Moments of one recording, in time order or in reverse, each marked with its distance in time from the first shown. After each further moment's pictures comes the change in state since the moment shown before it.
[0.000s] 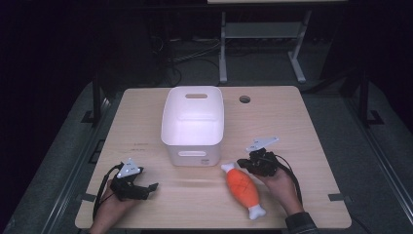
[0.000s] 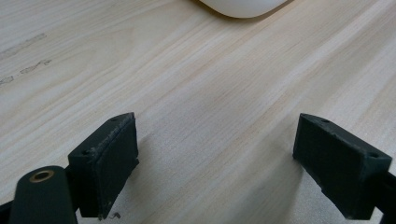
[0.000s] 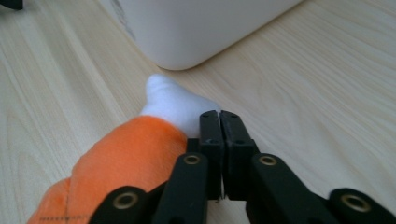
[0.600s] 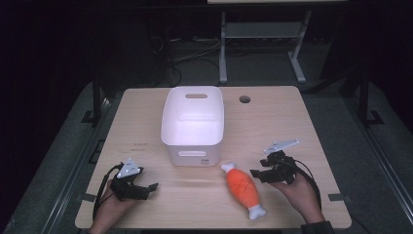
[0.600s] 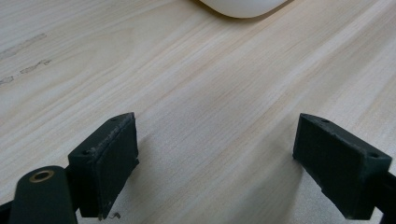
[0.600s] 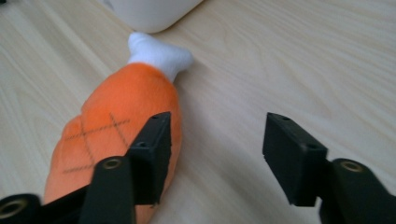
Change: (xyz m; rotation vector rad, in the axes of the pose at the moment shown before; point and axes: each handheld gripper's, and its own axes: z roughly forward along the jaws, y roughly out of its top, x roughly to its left) left arm 0.000 0.000 0.000 0.000 0.000 0.000; right arm -0.004 -0.021 -0.046 0.071 -0.062 0.141
